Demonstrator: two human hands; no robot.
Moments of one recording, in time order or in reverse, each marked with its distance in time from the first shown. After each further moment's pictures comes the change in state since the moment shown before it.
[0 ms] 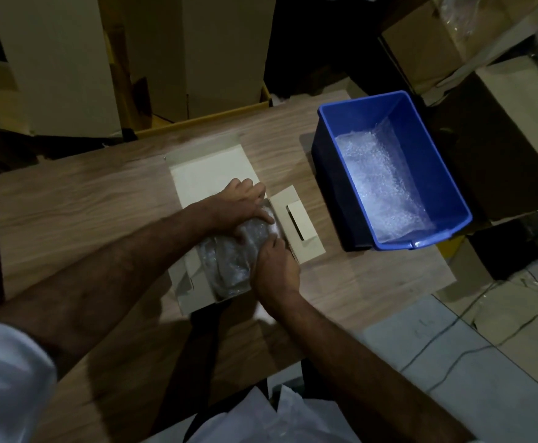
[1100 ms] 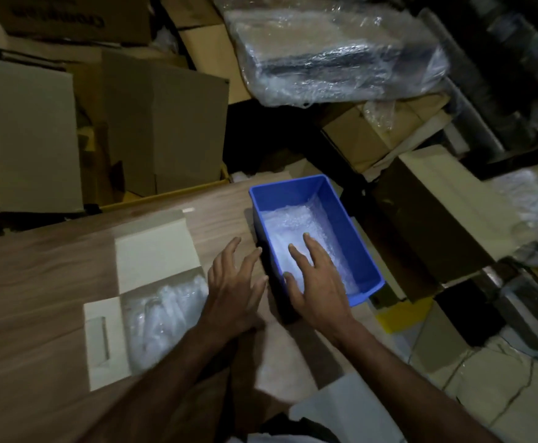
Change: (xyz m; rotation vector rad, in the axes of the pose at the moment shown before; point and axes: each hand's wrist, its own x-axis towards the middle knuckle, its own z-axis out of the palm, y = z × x) left_hand 0.076 0.167 -0.050 -0.455 0.658 -0.650; right_hand 0.046 0.199 -0.137 0.162 0.446 -0.353
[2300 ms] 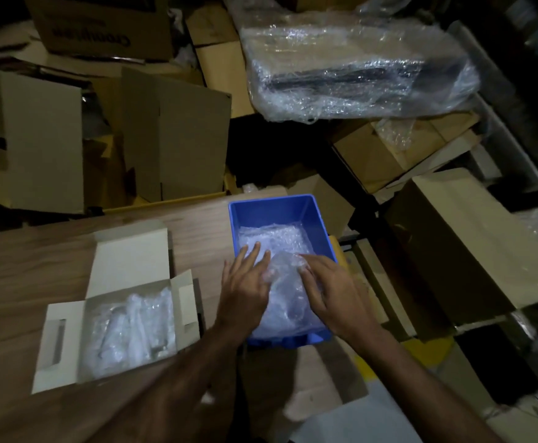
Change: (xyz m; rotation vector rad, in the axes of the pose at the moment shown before) left_hand 0.062 0.082 0.076 -0.118 -0.013 -0.167; right_hand 0.048 0.098 -0.086 0.213 -0.113 -0.195
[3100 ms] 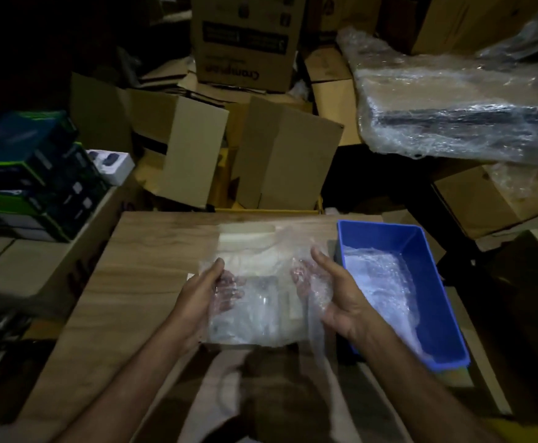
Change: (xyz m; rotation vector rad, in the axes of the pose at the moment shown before) left_hand -0.111 -0.108 -0.229 -1.087 0.228 -0.727; right_hand 0.054 -0.186 0.082 1.793 -0.550 0.829
